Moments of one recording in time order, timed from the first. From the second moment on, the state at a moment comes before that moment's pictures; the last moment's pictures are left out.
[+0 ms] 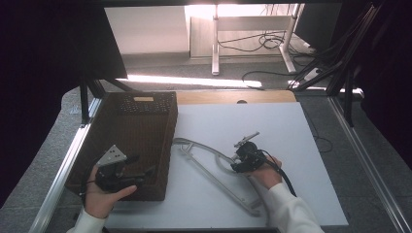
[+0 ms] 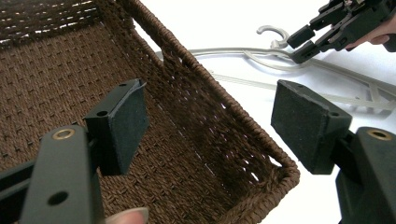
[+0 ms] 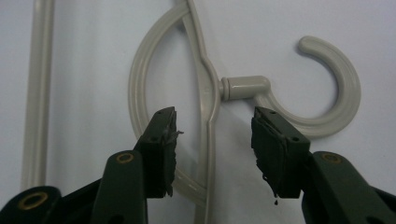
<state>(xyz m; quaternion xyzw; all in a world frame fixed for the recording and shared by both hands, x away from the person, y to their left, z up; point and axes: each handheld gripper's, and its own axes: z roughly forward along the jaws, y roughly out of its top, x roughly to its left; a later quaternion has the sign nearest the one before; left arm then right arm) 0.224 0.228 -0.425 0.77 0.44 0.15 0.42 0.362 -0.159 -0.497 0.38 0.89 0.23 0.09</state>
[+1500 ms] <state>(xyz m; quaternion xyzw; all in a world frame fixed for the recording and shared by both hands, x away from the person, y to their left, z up) 0.225 0.226 -0.427 0.77 0.44 0.14 0.43 0.356 -0.190 -0.461 0.36 0.89 0.23 0.16</state>
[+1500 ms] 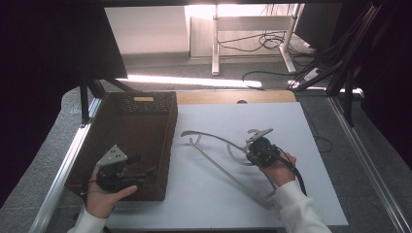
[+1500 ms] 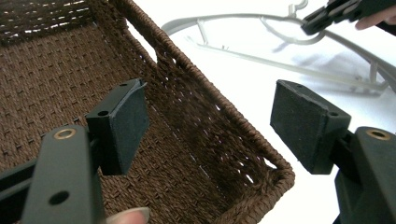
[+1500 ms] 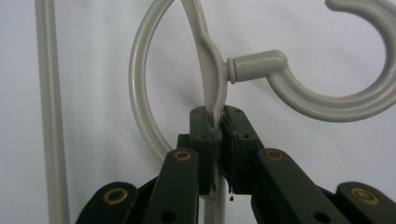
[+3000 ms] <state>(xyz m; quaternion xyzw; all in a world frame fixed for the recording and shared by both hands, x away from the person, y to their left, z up) 0.249 0.196 -0.359 0.80 0.36 0.14 0.47 0.309 -0.186 -0.393 0.16 0.91 0.33 0.21</state>
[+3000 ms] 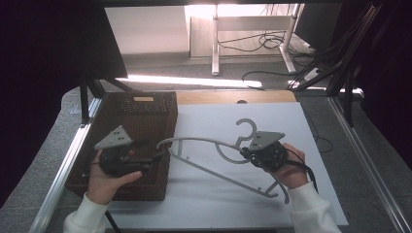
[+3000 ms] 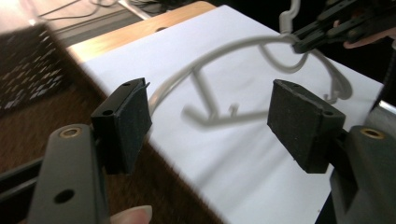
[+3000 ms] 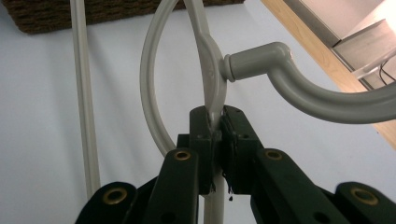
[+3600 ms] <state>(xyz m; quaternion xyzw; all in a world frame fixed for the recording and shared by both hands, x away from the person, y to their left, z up) 0.352 0.120 -0.353 0.89 0.26 0.00 0.37 0.309 -0.185 -0.395 0.14 0.91 0.33 0.20</state>
